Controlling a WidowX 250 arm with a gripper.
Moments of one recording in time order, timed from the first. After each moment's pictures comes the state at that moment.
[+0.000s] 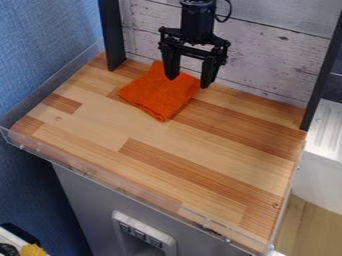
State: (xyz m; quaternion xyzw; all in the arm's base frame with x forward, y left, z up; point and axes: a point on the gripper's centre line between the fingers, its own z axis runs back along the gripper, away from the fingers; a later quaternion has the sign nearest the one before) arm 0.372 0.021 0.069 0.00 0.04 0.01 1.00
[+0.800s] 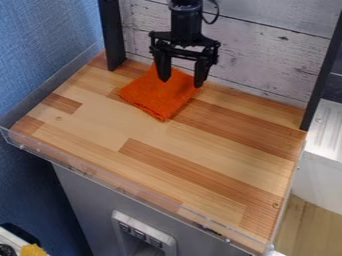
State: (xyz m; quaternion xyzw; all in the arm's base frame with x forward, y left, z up) arm 0.377 0.042 0.058 0.00 0.01 0.07 1.00
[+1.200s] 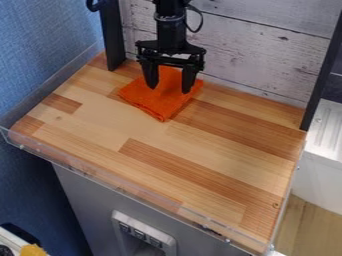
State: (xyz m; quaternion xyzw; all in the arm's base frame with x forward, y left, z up) arm 0.370 0.057 0.046 -0.01 0.00 0.10 0.99
